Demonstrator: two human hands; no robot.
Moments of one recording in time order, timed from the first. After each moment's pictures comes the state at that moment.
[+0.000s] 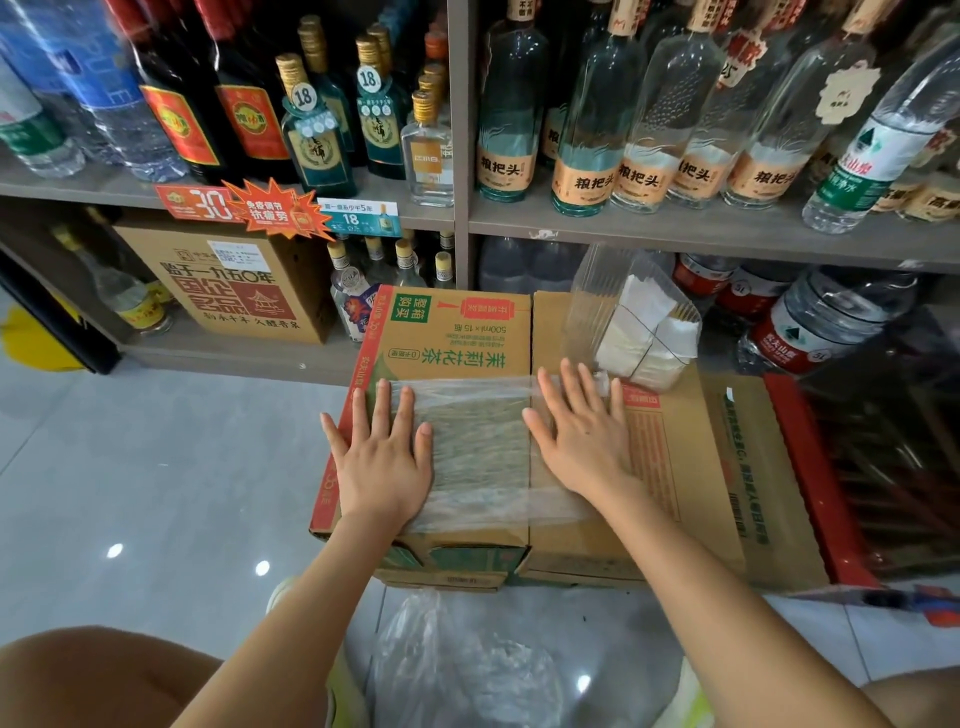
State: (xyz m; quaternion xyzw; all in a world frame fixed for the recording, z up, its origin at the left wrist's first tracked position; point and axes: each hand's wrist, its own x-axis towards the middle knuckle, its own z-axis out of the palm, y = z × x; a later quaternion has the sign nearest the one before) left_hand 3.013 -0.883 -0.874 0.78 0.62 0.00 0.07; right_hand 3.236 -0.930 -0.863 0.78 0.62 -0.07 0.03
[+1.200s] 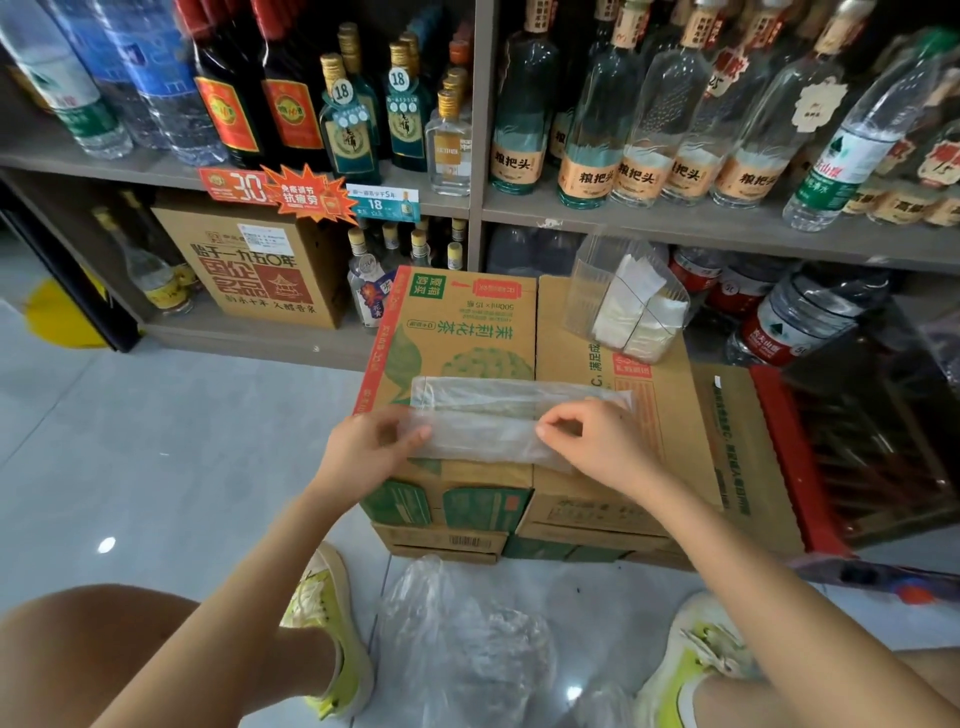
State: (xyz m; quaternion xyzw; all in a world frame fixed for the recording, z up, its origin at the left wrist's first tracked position) left_hand 2.956 -0.921 -0.835 0.75 0.53 0.20 0.35; right_hand 3.214 -0.995 -0.803 0.71 0.63 -0.24 -0.20
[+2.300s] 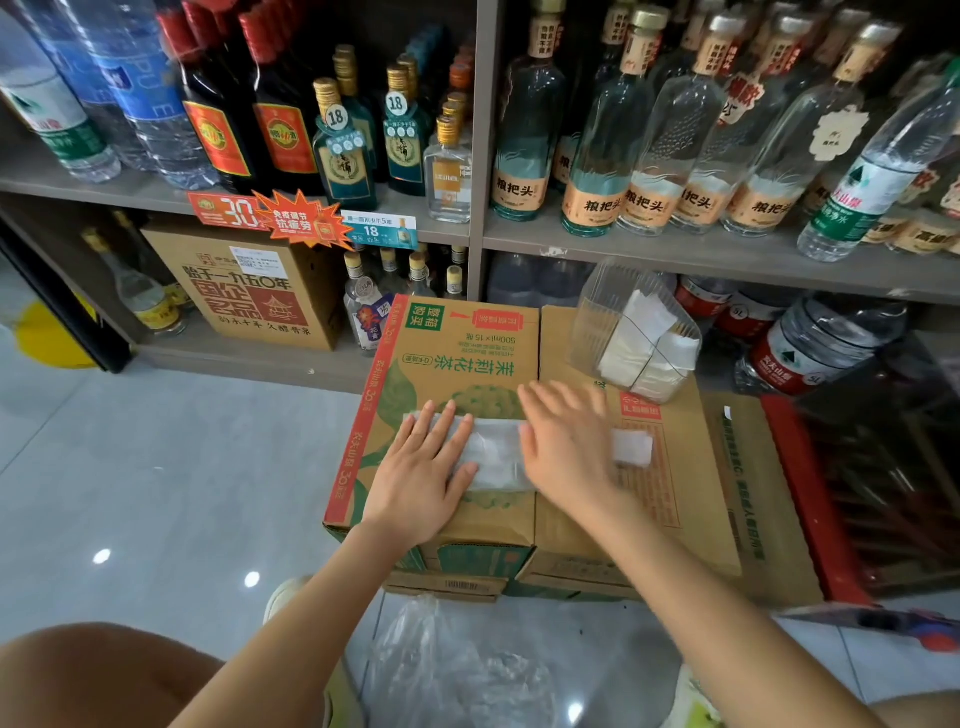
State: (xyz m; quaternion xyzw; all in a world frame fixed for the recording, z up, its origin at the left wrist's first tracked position) left_hand 3.011 -0.898 -0.874 0.90 0.43 0.06 0.09; right_hand 3.195 -0.940 -0.821 0.73 0.68 0.02 -0.07
